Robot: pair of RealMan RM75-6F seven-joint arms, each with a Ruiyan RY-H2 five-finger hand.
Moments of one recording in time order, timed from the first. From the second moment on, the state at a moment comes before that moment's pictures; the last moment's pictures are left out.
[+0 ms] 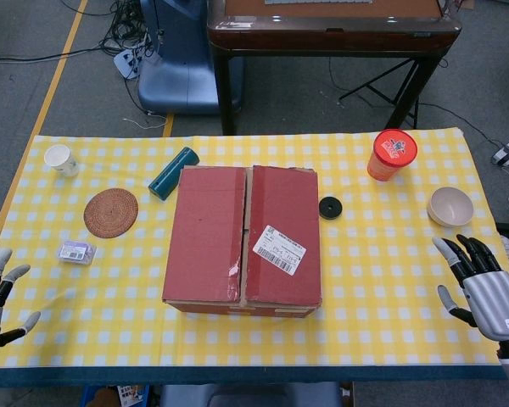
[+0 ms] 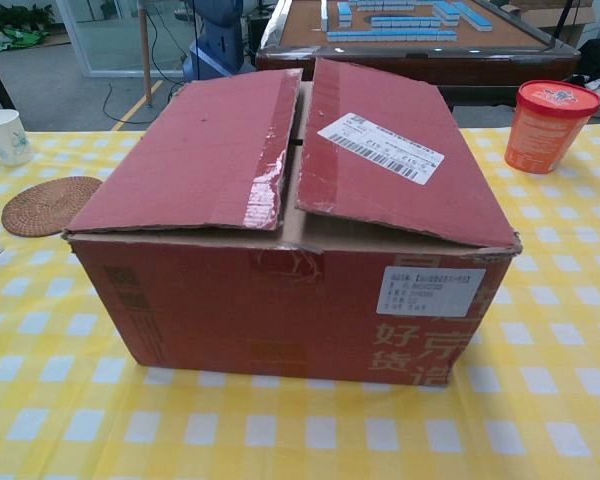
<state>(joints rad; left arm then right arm) -0.02 -1.01 -0.03 -1.80 1.51 1.56 0.15 0.10 -0.95 0.01 -1.70 -1.67 1.50 0.01</state>
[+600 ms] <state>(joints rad) -0.01 -1.00 -0.03 -1.82 1.53 1.58 0.17 0.13 -0.94 0.01 -1.70 -1.72 1.50 0.02</state>
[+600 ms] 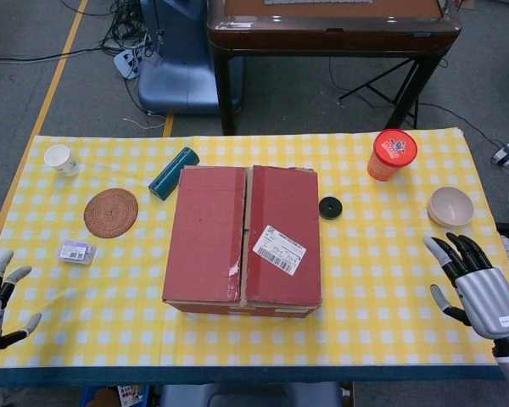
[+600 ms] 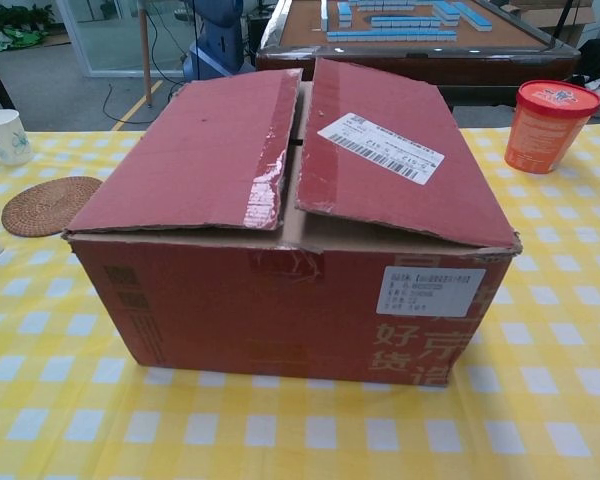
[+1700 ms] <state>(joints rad) 0.03 -0.98 -0.02 -1.83 1.54 1.63 0.16 0.71 -0.83 0.17 -1.93 -1.79 0.85 0.01</state>
